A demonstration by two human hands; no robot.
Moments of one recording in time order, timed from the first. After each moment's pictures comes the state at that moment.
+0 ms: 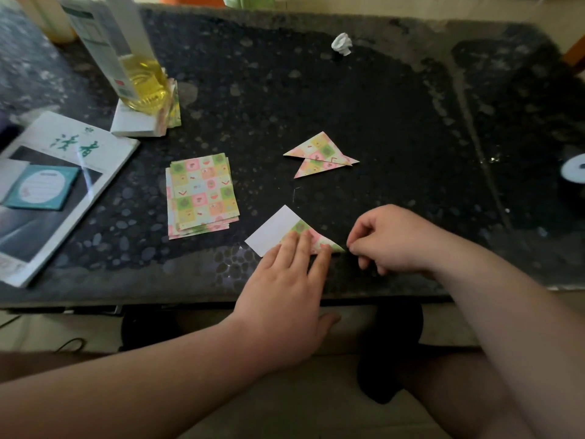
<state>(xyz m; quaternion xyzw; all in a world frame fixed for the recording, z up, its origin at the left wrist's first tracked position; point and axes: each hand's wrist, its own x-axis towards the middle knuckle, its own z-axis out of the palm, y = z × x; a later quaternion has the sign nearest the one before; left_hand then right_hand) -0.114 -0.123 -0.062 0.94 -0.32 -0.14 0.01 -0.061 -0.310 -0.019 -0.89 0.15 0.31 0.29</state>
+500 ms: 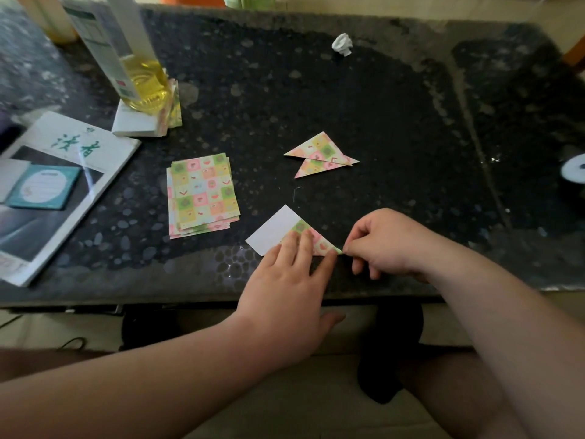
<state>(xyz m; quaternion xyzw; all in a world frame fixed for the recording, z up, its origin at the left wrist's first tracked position) -0.113 -0.127 -0.059 0.94 -0.32 -0.14 0.00 -0.064 -0.304 -0.023 -0.88 0.15 0.33 0.31</state>
